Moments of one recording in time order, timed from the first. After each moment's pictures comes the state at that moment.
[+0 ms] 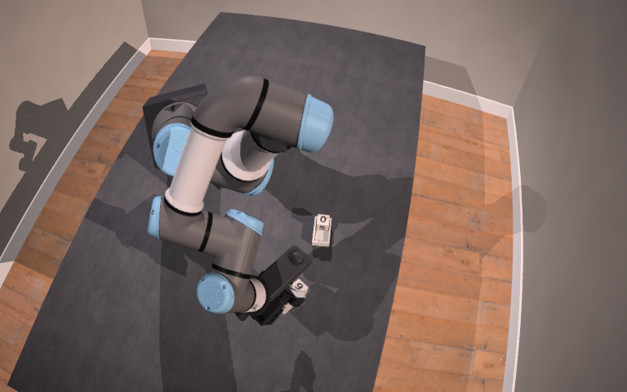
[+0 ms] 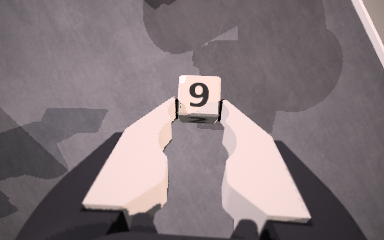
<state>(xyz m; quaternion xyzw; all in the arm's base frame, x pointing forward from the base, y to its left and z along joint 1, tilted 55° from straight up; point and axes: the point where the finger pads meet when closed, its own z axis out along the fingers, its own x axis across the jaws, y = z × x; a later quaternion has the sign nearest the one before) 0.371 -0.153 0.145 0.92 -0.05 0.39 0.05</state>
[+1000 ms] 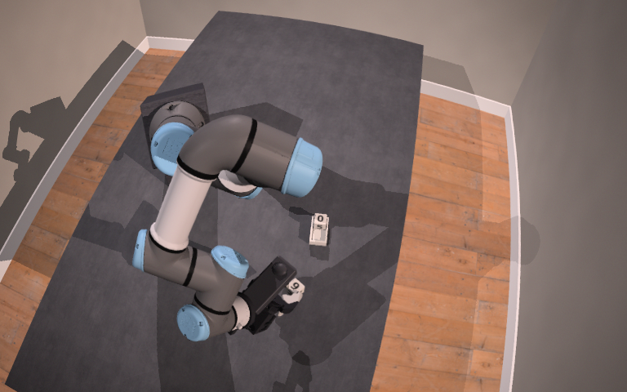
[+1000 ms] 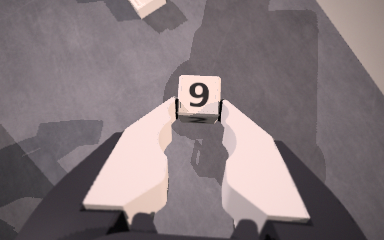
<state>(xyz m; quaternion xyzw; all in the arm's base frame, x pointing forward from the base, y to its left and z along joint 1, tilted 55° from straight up) 0.371 -0.155 0.144 0.92 -0.01 0.39 -0.04</state>
